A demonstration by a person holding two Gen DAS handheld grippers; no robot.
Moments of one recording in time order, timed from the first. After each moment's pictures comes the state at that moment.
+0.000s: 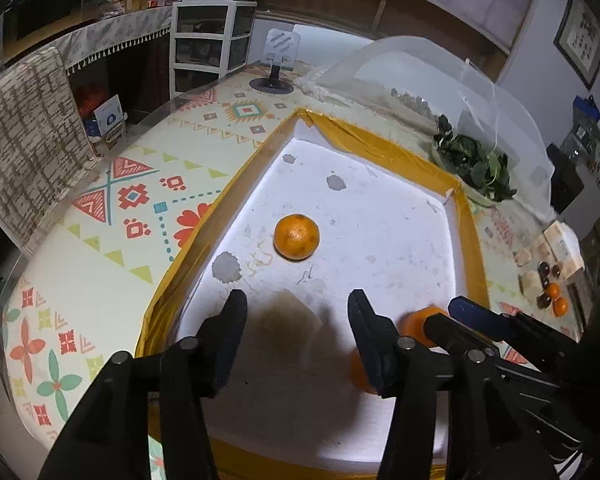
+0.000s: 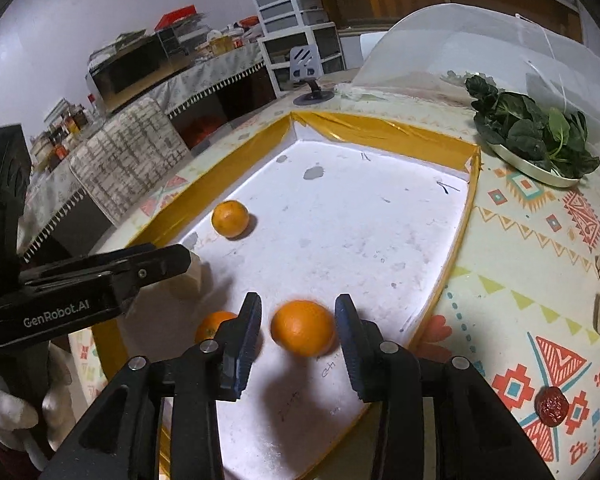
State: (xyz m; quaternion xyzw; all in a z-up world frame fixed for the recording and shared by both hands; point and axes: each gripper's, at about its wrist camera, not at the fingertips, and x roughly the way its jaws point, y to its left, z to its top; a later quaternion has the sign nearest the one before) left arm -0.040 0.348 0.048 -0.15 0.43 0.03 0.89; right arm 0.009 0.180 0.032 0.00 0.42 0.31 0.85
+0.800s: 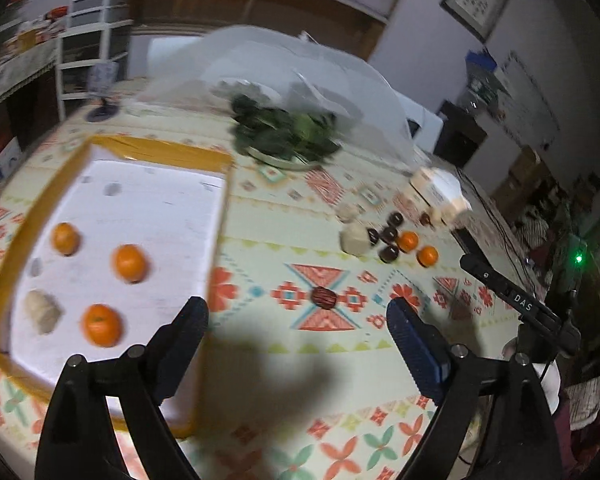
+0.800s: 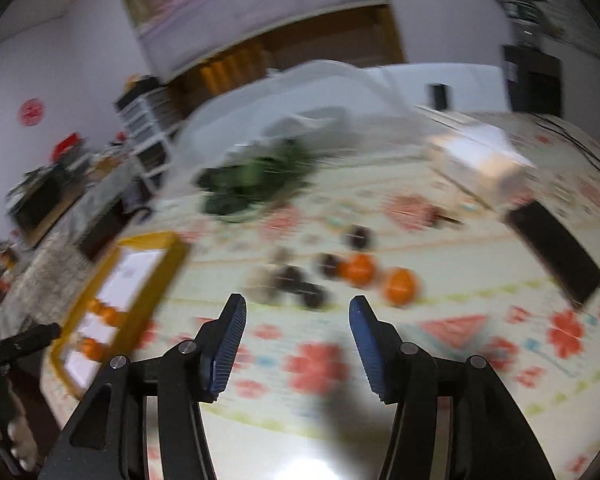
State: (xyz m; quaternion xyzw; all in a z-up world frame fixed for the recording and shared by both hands) left arm -0.063 0.158 0.099 -0.11 0.42 -0.16 0.89; right arm -0.039 -0.151 0.073 0.13 0.36 0.08 0.92
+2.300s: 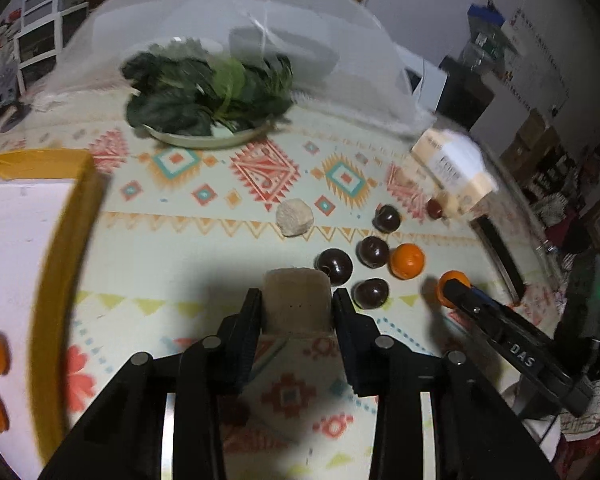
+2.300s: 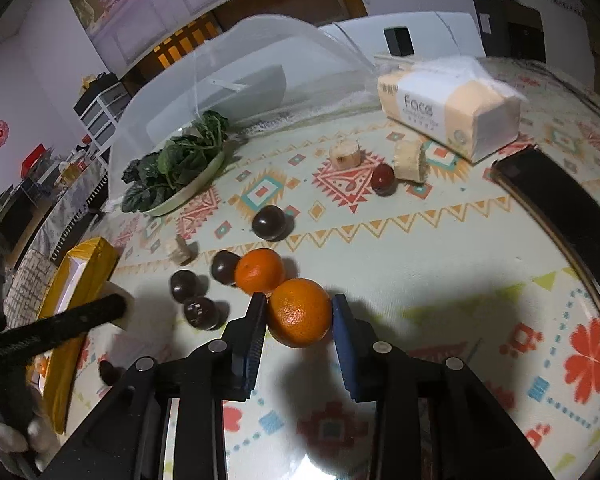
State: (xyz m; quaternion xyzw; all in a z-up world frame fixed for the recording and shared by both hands) left arm 0.039 0.051 0.055 -0.09 0.47 -0.17 0.86; right arm 0.022 -0.191 0.026 0.16 0.39 0.07 0.90
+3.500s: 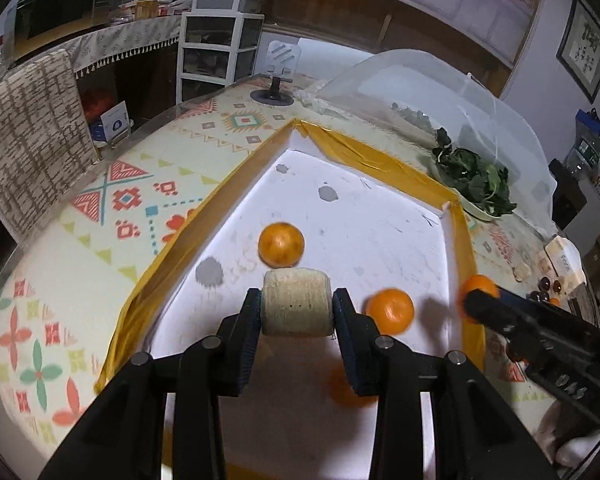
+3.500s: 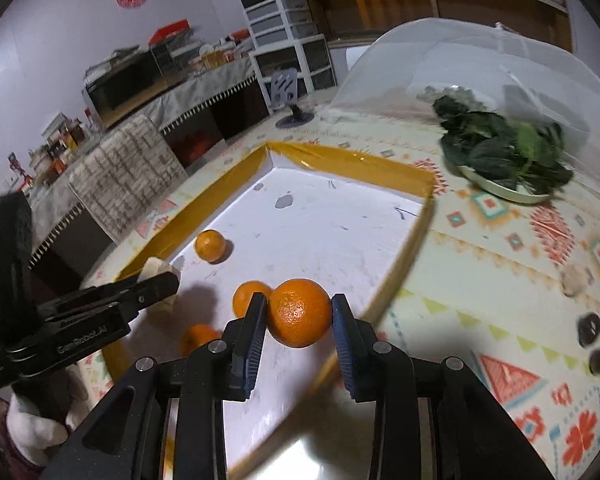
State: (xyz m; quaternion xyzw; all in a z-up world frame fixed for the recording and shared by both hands) left arm -0.037 0.336 0.044 -0.15 0.41 0.04 0.90; right arm 0.034 0.155 0.045 0.00 0.42 0.29 0.86
